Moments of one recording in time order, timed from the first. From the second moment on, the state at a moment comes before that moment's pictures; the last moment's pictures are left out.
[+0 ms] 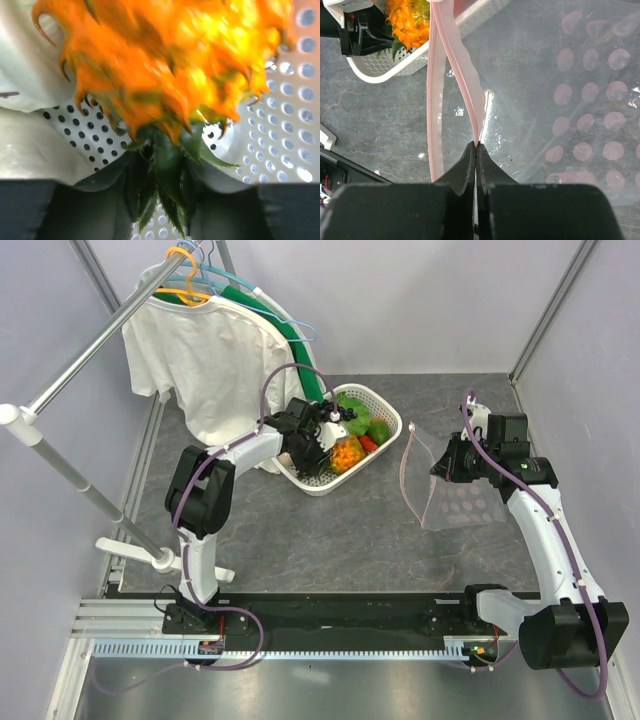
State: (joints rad) left arm -0.49 2.03 1.50 -0.54 0.32 0.57; right arm 0.03 1.12 1.07 -0.73 -0.42 0.16
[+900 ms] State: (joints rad) left arm -0.53 1.65 1.60 -0.81 0.49 0.56; right arm 0.03 1.12 1.04 -0.69 -0.44 0.17
